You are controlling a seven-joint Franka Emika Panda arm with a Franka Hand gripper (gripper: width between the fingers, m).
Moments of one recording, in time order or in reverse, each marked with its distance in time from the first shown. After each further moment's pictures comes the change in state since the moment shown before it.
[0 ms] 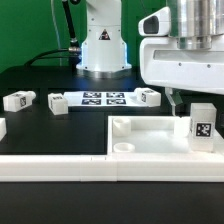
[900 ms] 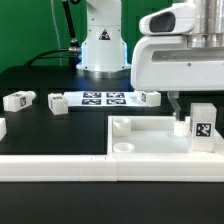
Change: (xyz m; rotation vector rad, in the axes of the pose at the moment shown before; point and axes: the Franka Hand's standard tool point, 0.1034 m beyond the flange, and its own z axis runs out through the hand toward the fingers) arm 0.001 -0.002 -0.001 -0.045 0.041 -0.692
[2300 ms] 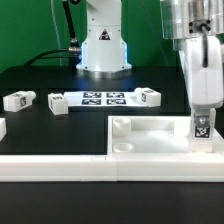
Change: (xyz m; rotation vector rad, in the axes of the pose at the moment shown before) arm 0.000 0.002 0.001 0.061 -0.088 1.656
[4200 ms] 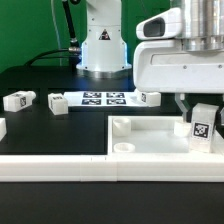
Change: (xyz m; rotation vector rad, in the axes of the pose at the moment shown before) arm -0.004 0.000 0.003 -0.003 0.060 -1.278
